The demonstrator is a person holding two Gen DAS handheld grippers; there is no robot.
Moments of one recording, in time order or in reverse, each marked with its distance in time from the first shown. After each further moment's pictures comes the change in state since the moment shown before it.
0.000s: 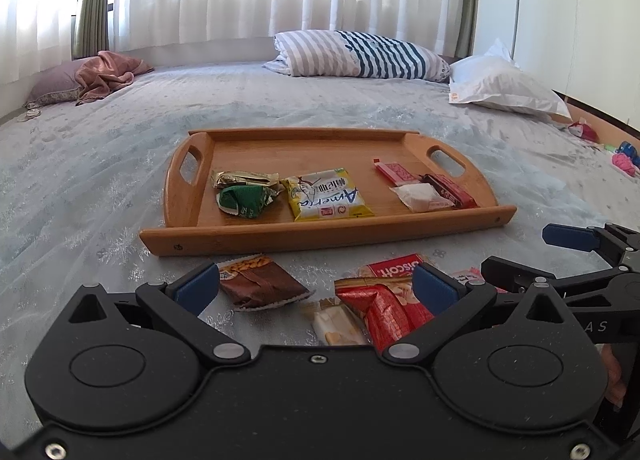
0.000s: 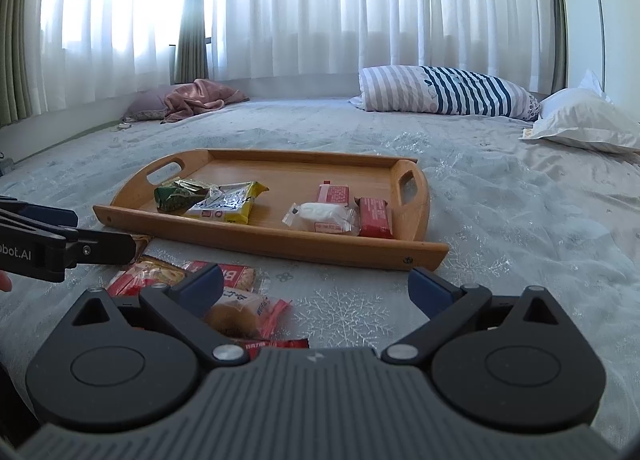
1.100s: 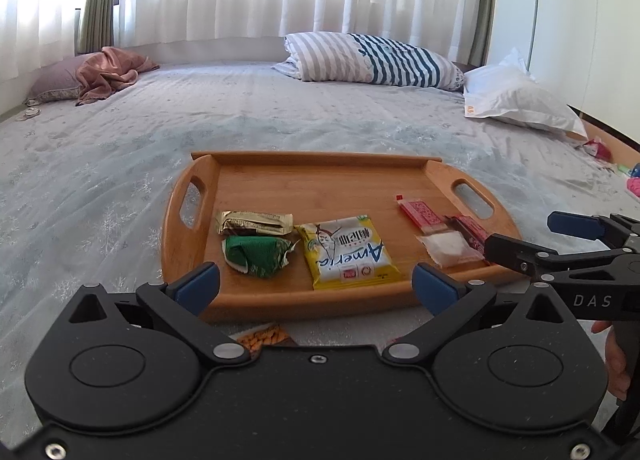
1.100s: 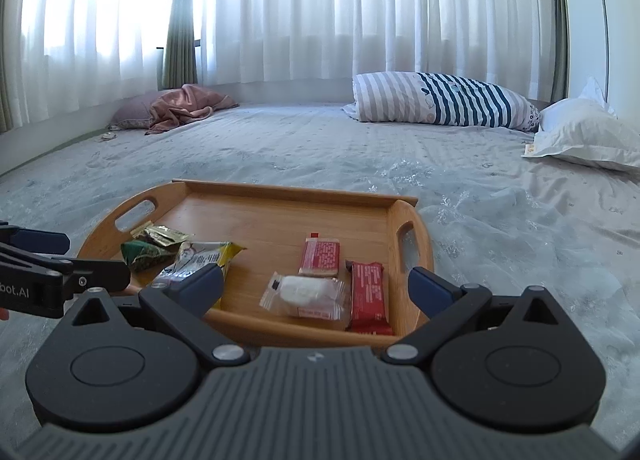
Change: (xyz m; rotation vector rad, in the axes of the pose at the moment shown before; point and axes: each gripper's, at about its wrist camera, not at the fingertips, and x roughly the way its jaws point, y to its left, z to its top) left arm 0.038 0.017 0.049 -0.033 0.001 0.014; right arm 0.046 -0.006 0.057 0.003 -0.006 -0.024
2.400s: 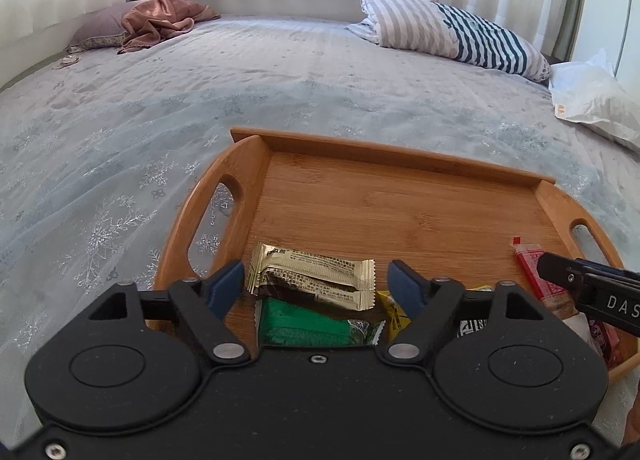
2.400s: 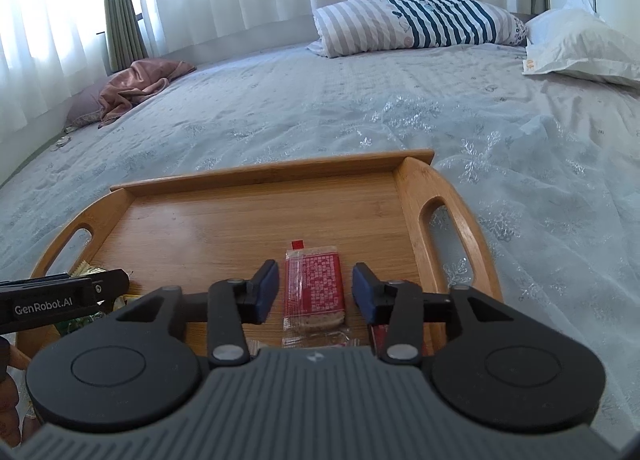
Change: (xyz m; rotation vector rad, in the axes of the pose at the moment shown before) left arm 0.136 0.039 0.048 -0.140 0.127 0.172; right arm 0.124 -0.014 0.032 0.186 0.186 -0.045
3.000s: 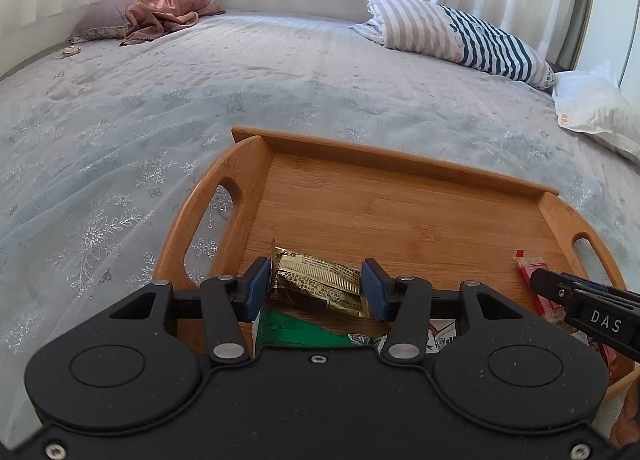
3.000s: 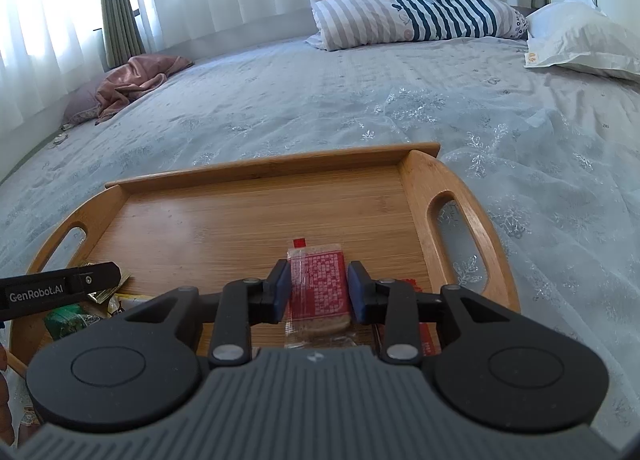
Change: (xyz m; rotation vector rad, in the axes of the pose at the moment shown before) left arm 0.009 0.003 0.004 -0.039 0.005 0.000; right arm 0.017 0.001 0.001 0.019 0.032 0.001
